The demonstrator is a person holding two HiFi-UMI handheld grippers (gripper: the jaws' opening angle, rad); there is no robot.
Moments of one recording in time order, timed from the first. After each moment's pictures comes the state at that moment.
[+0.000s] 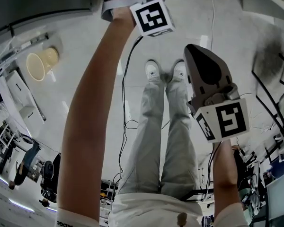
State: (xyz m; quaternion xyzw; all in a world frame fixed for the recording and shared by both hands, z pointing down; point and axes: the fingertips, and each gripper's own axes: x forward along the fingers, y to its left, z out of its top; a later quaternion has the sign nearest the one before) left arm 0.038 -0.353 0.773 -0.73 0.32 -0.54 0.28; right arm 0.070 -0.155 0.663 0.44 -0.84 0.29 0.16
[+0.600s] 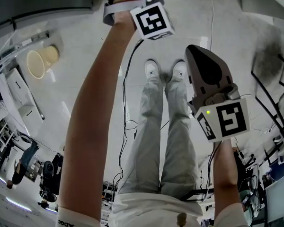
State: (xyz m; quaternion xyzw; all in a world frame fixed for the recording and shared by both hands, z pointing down) left arm 0.035 -0.329 0.774 -0.72 0.33 -0.55 0.27; right arm 0.079 -0.136 0.659 0.43 -0.84 0.28 0.16
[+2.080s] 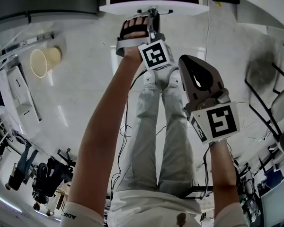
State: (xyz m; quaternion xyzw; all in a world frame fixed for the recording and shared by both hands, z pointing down) left arm 0.029 -0.241 0.780 -0.74 0.33 -0.55 0.19; right arm 0.065 -0.123 0.619 0.40 -0.86 0.25 0.17
